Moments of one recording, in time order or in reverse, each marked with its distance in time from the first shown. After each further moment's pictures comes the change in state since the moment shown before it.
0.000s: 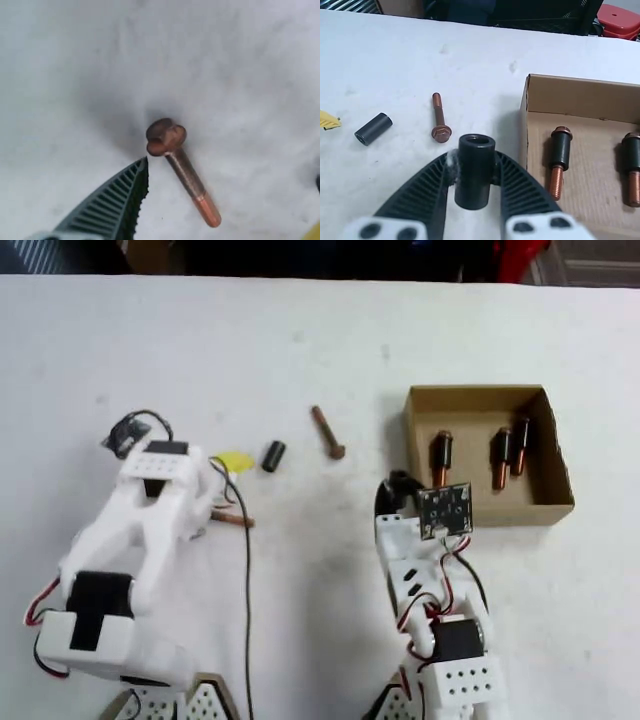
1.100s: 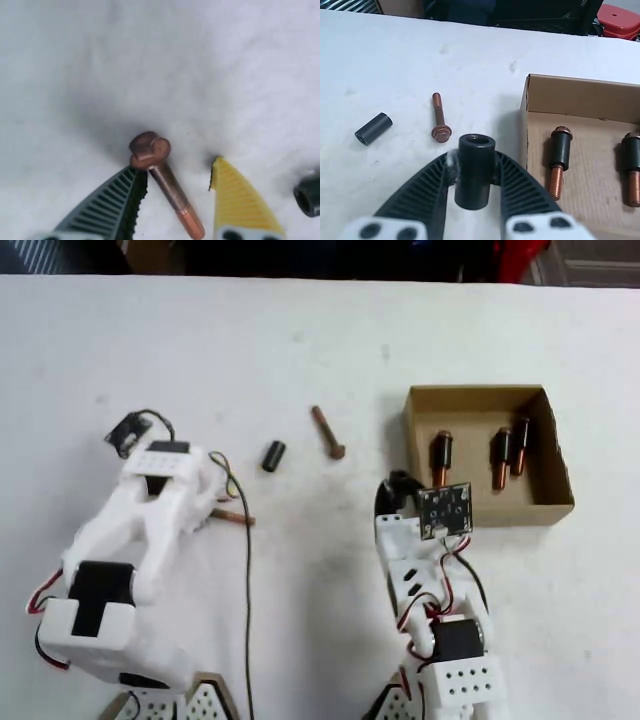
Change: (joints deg) left arm -0.3 5.1 -1.8 -6.5 -0.5; right arm 0.0 0.0 0.0 0.0 0.0
